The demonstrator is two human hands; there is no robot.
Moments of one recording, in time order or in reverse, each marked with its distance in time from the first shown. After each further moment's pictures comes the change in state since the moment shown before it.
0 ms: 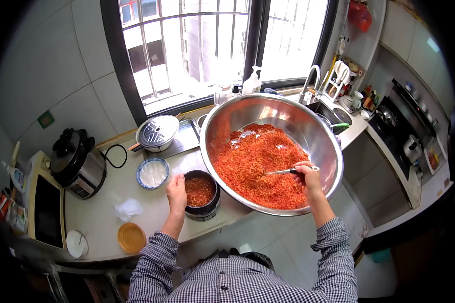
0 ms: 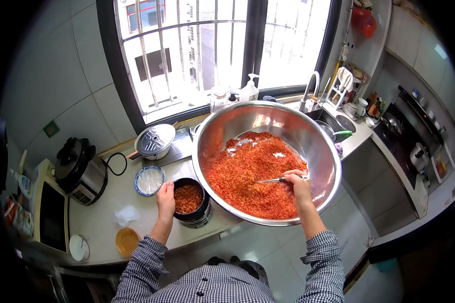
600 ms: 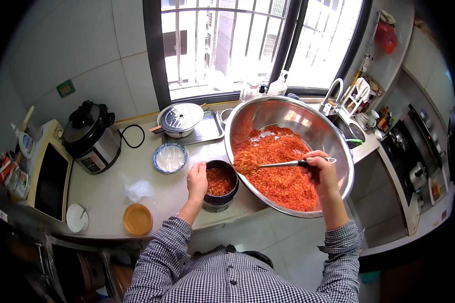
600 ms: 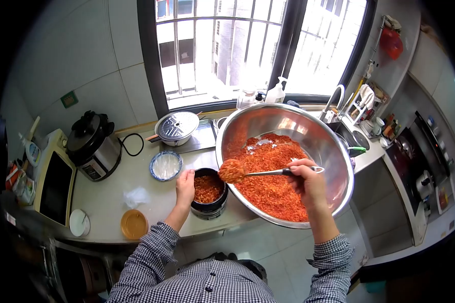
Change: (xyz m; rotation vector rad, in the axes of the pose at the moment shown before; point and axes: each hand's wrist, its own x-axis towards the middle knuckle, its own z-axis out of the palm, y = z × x) left_hand -0.003 0.005 0.002 0.120 0.046 -0.040; right_hand -0.050 -0.076 0.066 0.027 -0.245 -0.081
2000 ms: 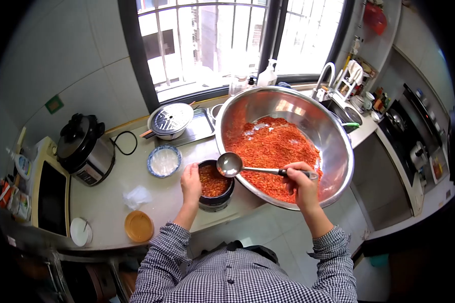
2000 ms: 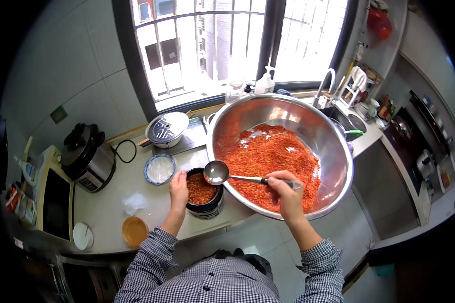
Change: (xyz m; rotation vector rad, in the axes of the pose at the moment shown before) left_hand 0.001 0.007 -0.002 -0.054 -0.032 -0.037; right_hand -0.029 0.053 0.015 0.056 -0.009 -0.079
